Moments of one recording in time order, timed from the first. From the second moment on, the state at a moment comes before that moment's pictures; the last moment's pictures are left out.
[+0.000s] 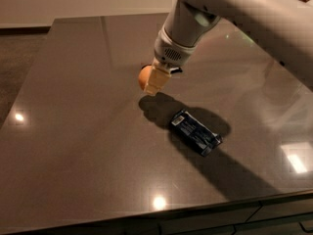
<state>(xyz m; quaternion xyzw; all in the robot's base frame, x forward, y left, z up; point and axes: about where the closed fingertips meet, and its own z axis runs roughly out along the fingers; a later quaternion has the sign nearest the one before) 0.575 0.001 0.891 -0.62 0.75 0.09 0.20</state>
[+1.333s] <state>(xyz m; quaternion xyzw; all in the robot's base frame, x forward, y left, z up) 0.623 -0.030 0.874 -0.57 0.79 0.08 0.19</state>
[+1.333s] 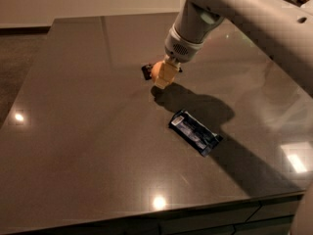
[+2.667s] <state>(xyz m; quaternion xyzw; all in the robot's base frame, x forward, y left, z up) 0.635 -0.031 0.856 -0.56 0.80 0.08 0.19</state>
